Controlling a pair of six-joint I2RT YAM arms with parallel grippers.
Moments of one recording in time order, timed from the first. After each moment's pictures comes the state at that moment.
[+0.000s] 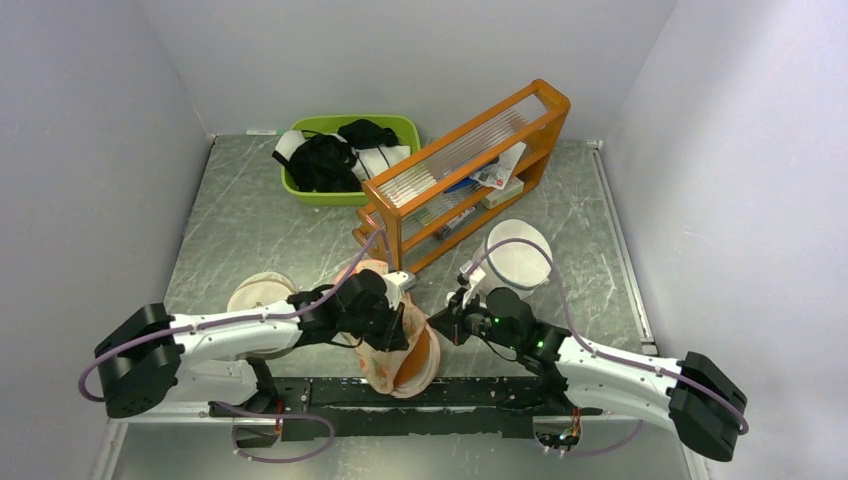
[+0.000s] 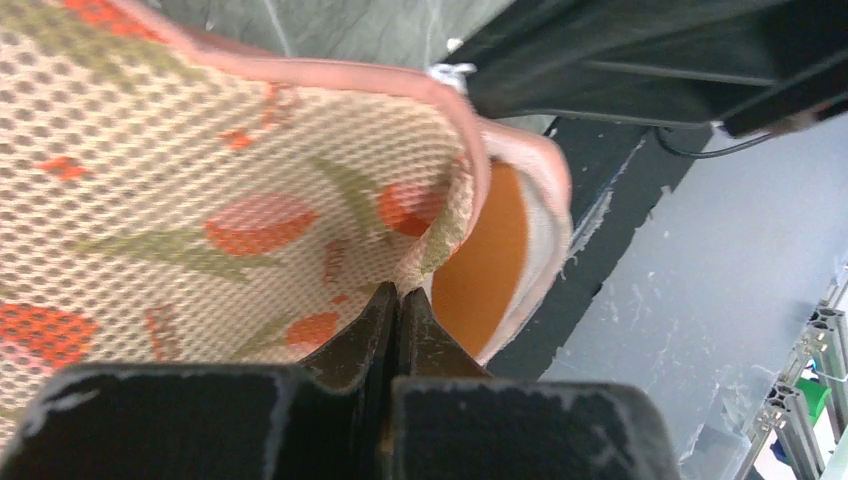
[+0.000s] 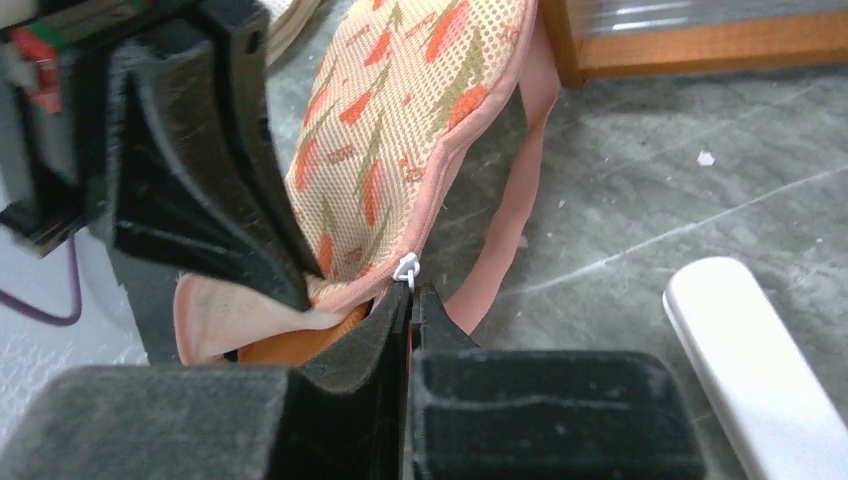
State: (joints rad) left arm -1.06 1.19 0.58 -0.13 0.24 -0.54; right arm 0.96 0.89 0.23 0.32 -0.09 0.40
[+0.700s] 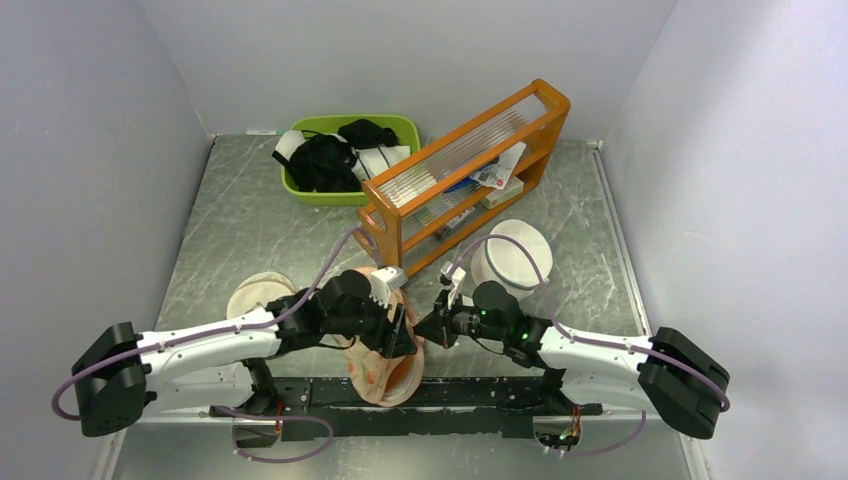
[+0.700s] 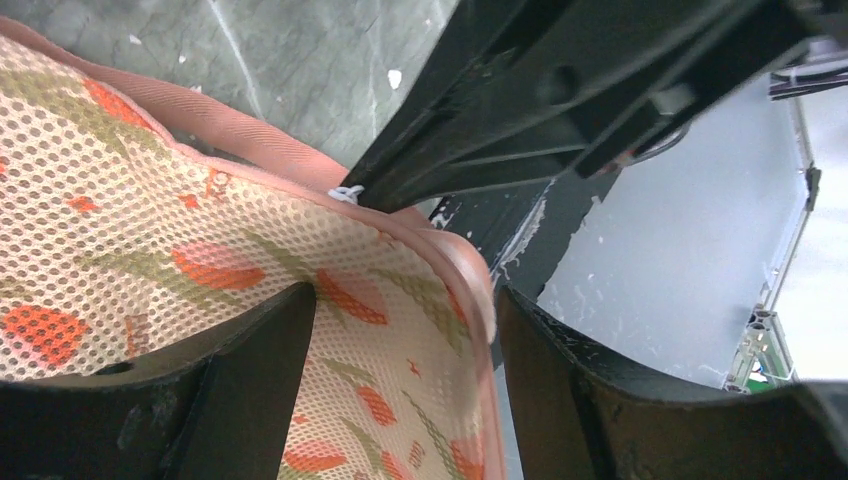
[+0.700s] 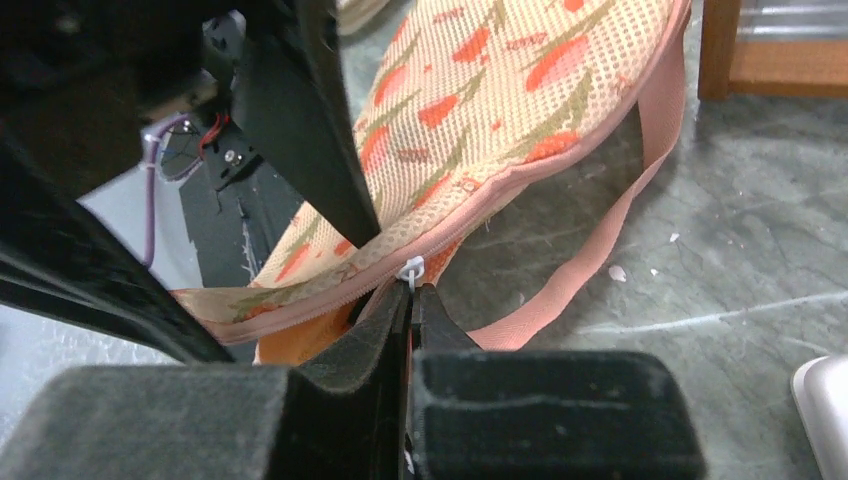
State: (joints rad) left arm -1.06 1.03 0.54 -0.11 0.25 -0.59; right arm 0.96 1.06 0.24 0.47 -0.30 0.41
